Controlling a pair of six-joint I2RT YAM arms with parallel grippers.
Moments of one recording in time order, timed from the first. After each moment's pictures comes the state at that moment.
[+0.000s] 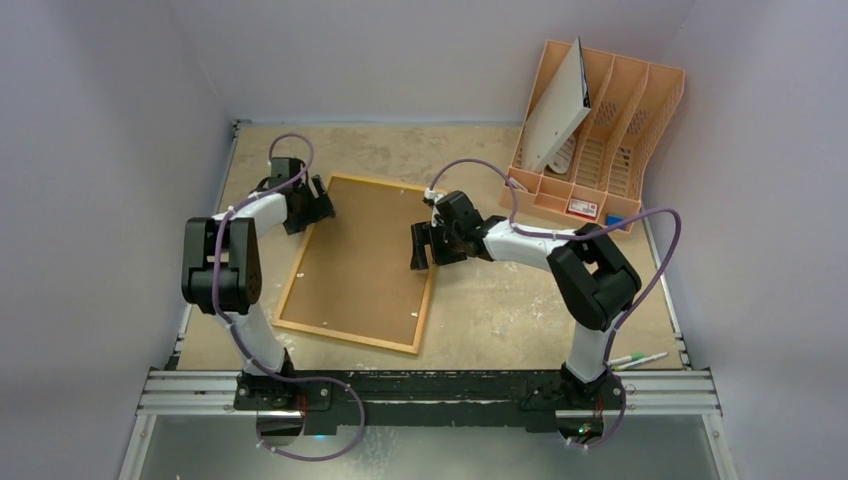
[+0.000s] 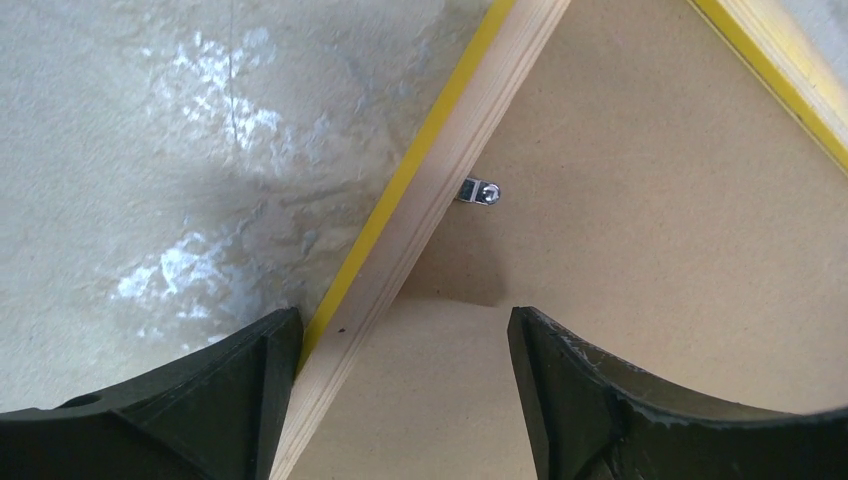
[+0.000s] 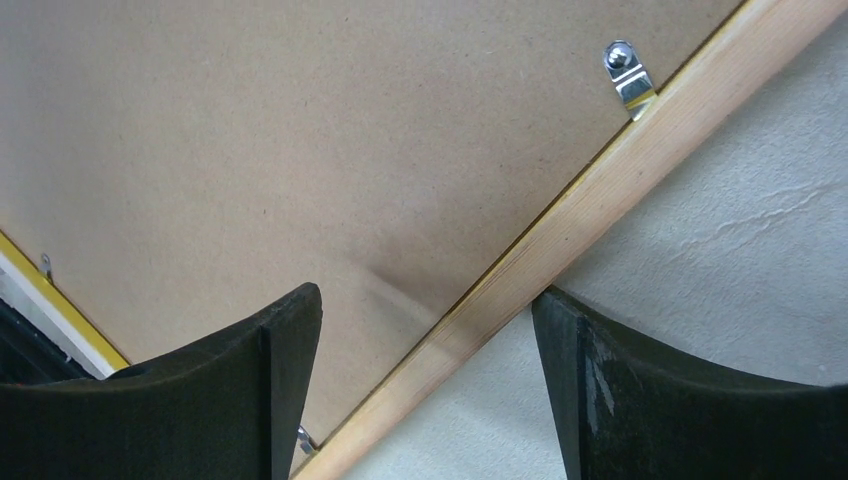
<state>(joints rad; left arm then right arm) -0.01 1.82 1.12 -0.25 0.05 -0.47 0.69 1.84 1.10 -0.17 -0.22 0.43</state>
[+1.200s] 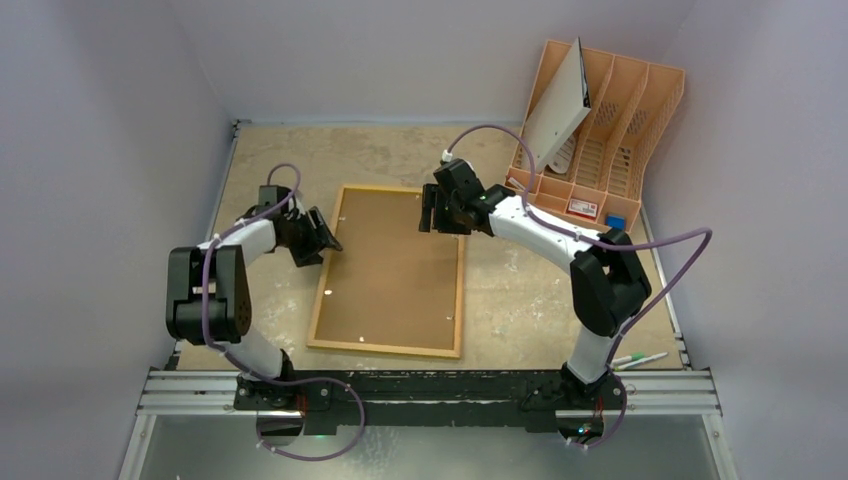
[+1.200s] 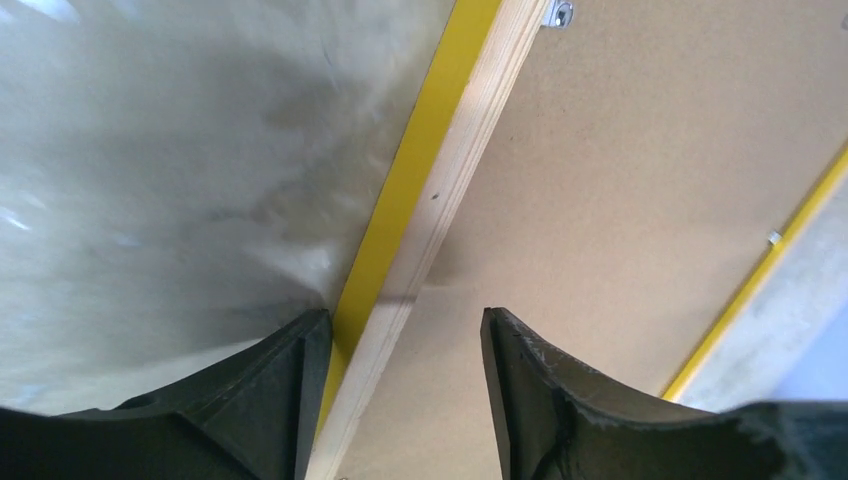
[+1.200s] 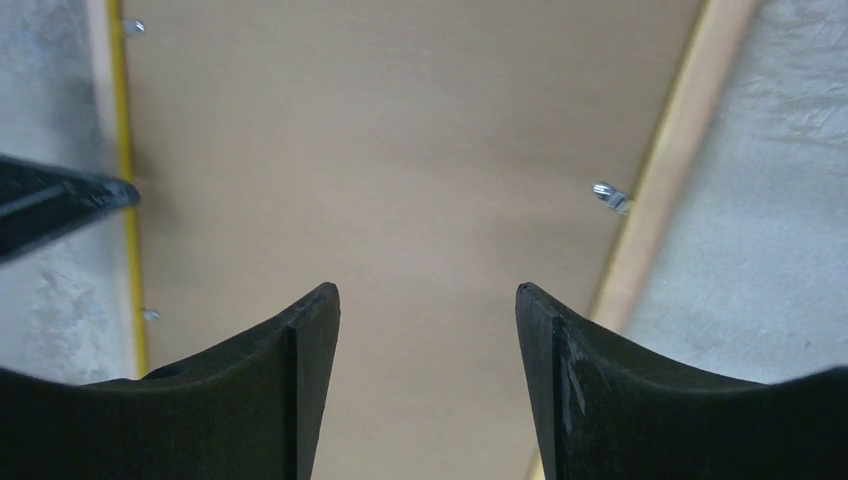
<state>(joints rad) 0.05 1.65 0.91 -0.39 0.34 -0.48 0.67 1.78 1.36 -0.48 0.07 0.63</state>
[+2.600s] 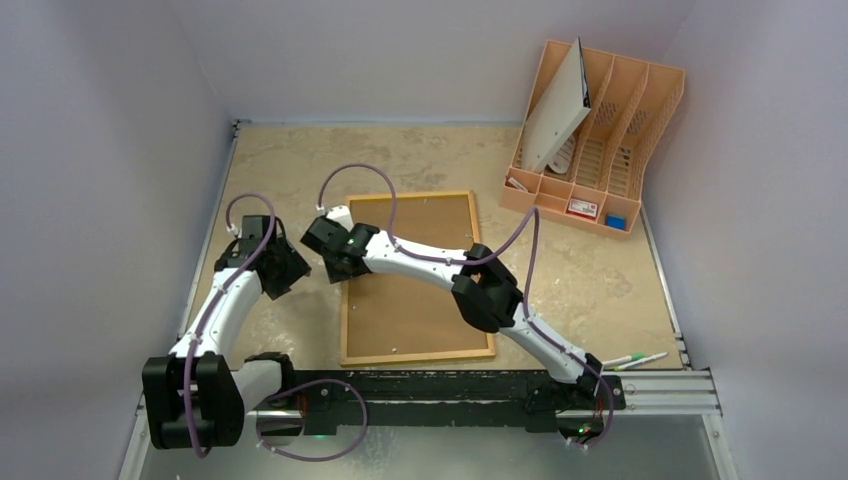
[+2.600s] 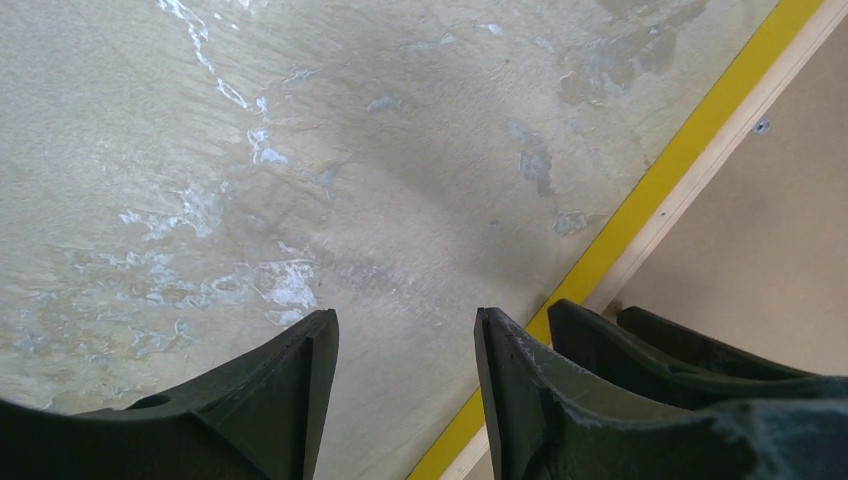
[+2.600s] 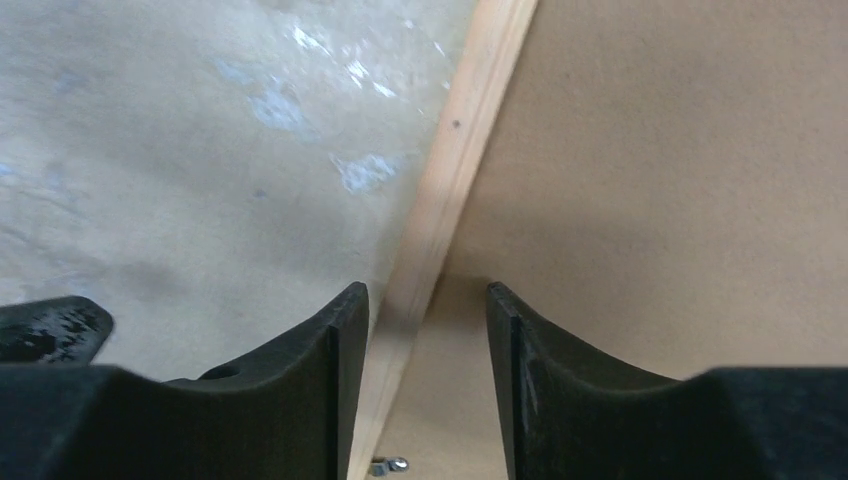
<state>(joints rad) 0.05 1.10 0.67 -0.64 -0.06 -0.68 1.11 2.47 2.21 -0.81 0.31 0.69</state>
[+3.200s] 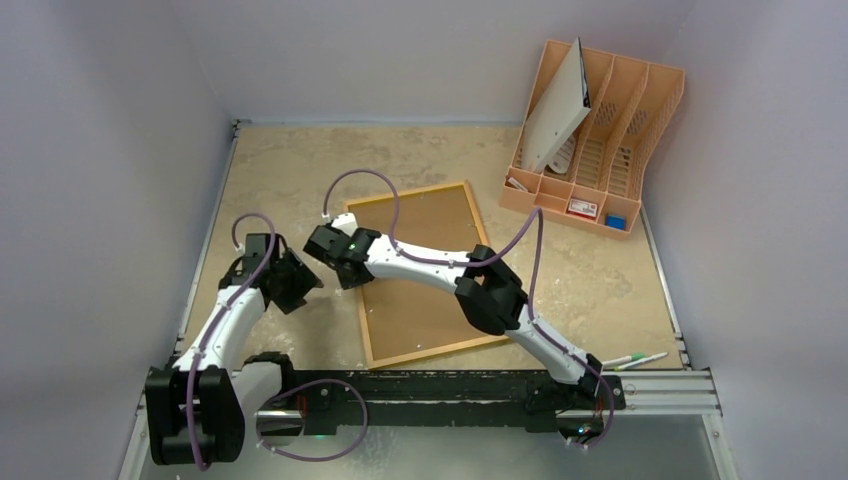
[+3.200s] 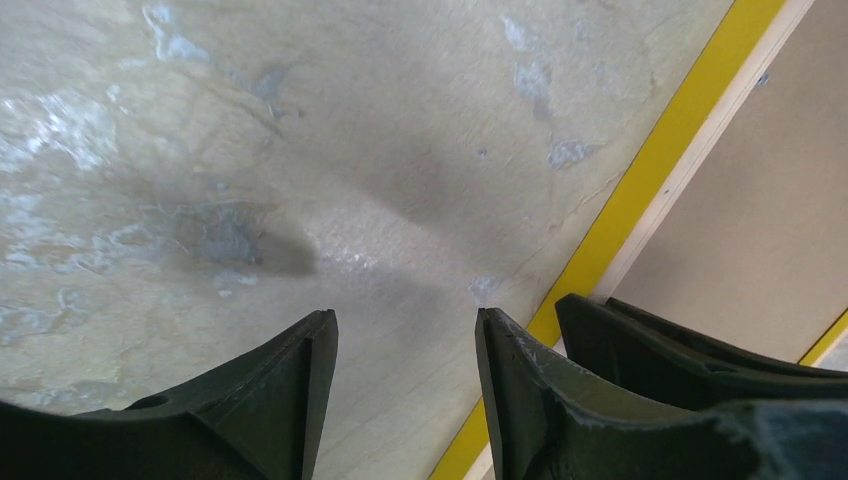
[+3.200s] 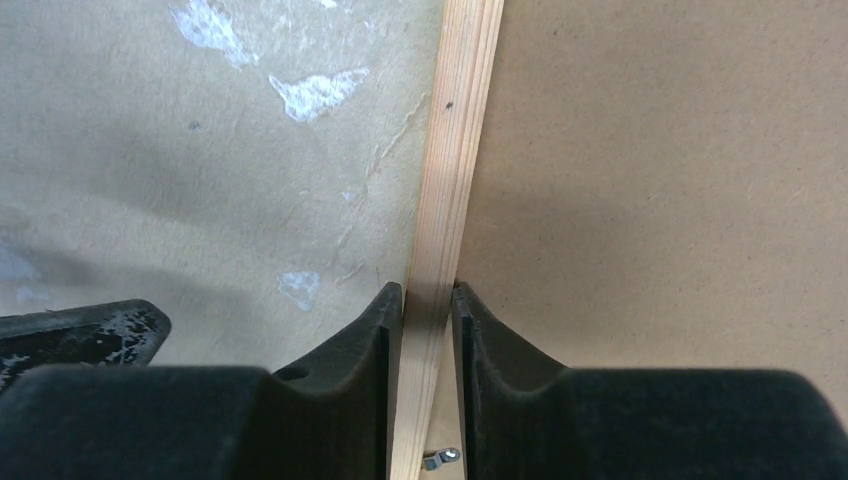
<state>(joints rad) 0.05 1.03 0.54 -0.57 0.08 -0.76 1.14 2.42 2.13 -0.88 0.37 0.72</state>
